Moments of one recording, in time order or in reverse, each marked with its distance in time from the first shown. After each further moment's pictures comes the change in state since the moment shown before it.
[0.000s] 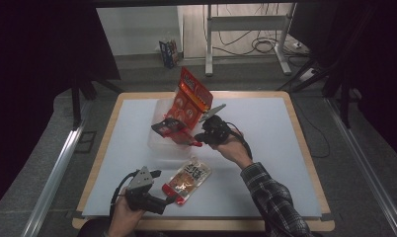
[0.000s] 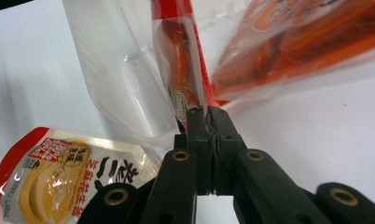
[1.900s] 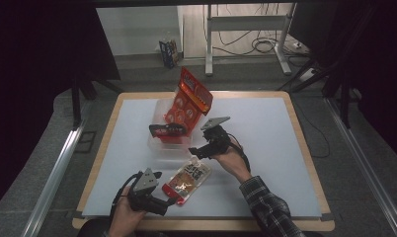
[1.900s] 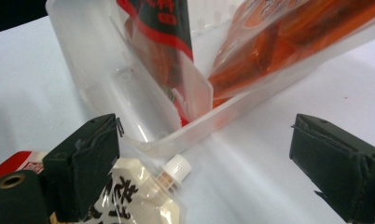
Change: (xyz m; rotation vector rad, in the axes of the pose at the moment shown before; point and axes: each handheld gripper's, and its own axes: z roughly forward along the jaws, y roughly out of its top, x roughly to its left) left arm -0.004 -0.001 0.007 0.075 0.040 0.045; right arm 0.013 -0.028 0.013 -0.134 -0.070 0.071
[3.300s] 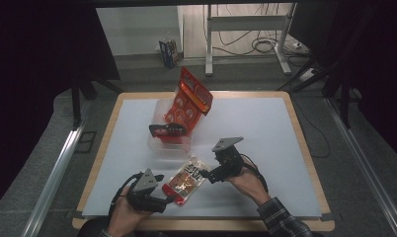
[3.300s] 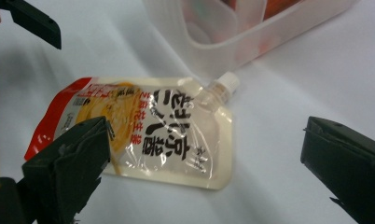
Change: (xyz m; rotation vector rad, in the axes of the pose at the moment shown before) left arm 0.003 -0.003 -0.001 0.037 -0.012 0.015; right arm 0.032 -0.049 -0.041 0.044 0.040 -0.002
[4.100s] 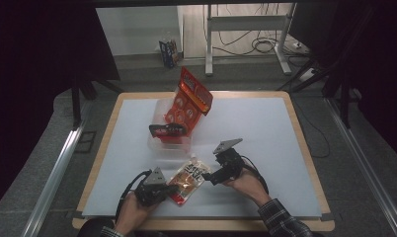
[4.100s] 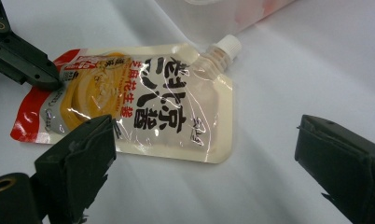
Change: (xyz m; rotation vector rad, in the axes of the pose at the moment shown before) left arm 0.008 0.001 0.030 0.088 -0.089 -0.020; right arm -0.007 -0.012 0.008 0.079 0.016 0.030
